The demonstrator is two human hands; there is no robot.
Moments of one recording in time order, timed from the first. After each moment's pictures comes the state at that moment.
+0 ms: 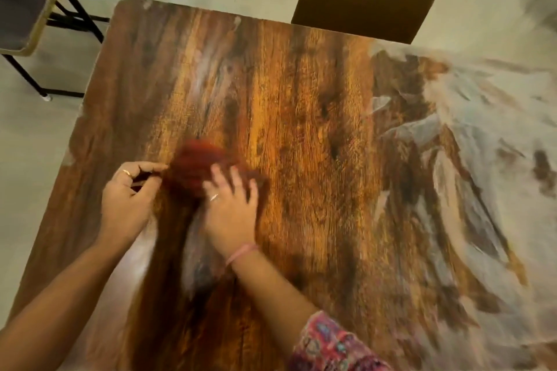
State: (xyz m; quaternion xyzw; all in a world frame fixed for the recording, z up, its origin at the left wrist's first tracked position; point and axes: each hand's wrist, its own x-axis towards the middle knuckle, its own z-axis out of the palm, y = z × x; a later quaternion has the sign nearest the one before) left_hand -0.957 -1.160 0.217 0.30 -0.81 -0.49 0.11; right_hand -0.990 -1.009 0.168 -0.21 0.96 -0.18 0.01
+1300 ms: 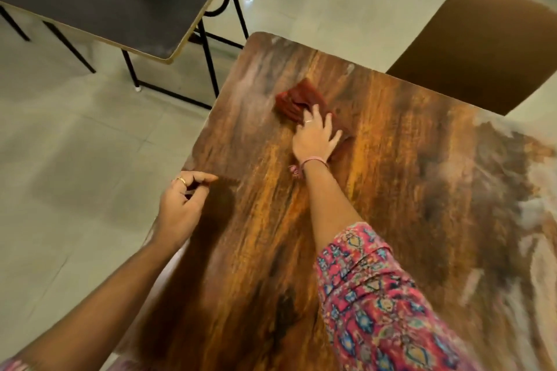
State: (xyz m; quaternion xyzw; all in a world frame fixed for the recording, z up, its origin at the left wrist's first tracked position) left_hand -0.921 -1.259 0.205 0.36 -0.73 -0.56 0.16; right_hand -1.157 -1.154 0.165 -0.12 0.97 -0.18 0.15
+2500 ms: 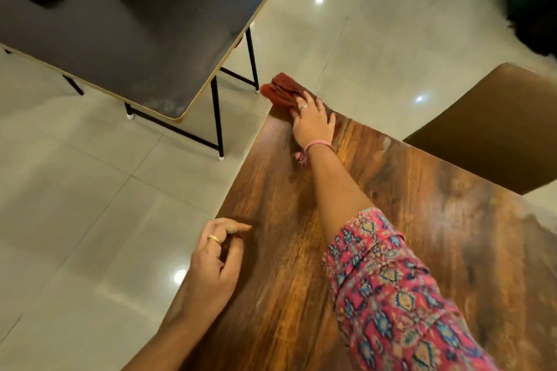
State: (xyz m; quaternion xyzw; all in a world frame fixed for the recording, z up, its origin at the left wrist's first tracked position) left_hand -1.001 -1.319 0.176 0.29 -0.78 -0.52 0.19; right_hand -1.308 -1.327 0.152 -0.25 0.95 -0.14 0.12
